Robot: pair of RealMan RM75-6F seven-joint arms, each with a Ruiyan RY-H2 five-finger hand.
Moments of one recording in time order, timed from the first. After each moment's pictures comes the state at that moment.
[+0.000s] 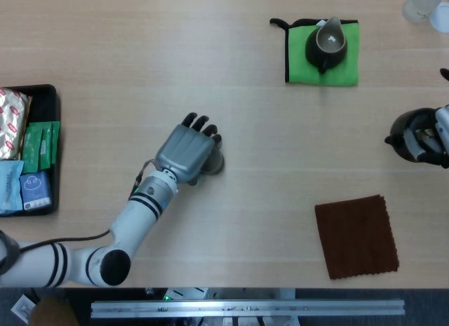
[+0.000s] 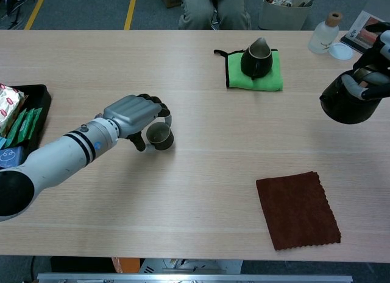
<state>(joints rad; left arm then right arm) -0.82 -1.69 -0.08 -1.62 0.79 0.96 0.78 0.35 -1.12 0.06 -1.80 -1.43 1.20 -0.11</state>
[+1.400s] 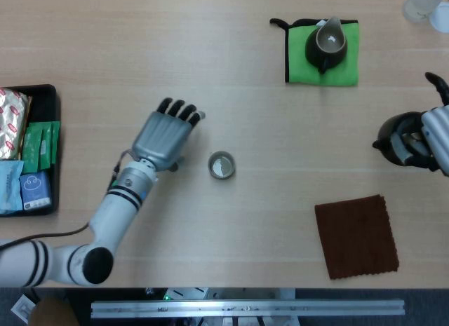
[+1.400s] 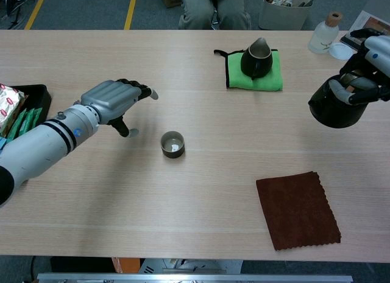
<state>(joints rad) -0.81 -1.56 -0.05 -1.70 0.79 1.08 0.70 0.37 -1.16 0.07 -1.82 -1.44 1.17 -0.13</state>
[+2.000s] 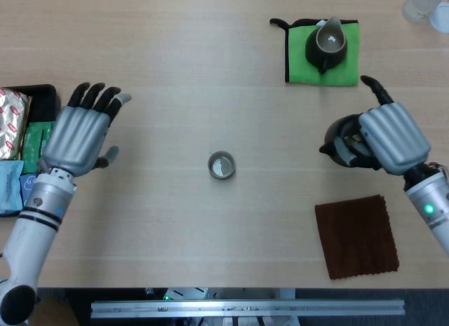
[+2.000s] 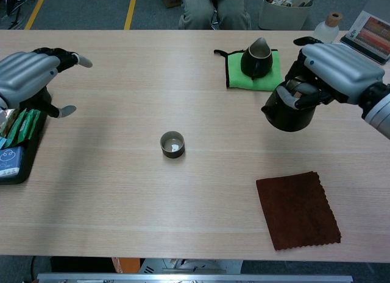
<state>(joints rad) -0.59 -1.25 0.04 -1.89 1.08 1.26 0.51 0.47 -1.31 0.12 -1.86 -1.34 1.08 -0.28</state>
